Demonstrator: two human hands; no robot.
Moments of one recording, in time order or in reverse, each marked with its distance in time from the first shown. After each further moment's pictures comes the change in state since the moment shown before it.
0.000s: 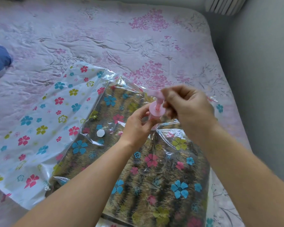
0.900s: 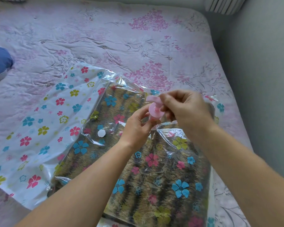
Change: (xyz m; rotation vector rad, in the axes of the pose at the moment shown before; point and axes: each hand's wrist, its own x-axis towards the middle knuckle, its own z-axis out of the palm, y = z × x) left_hand -0.001 -0.005 -0.004 0.056 -0.023 0.000; right_hand -0.003 0.002 0.001 -0.106 -0.002 0.048
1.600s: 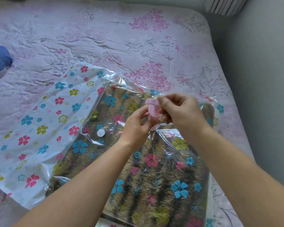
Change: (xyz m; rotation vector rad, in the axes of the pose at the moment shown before) left_hand 0.000 0.003 0.002 -0.065 0.025 -0.005; right_hand 0.005 0.011 0.003 0.029 0.000 0.047
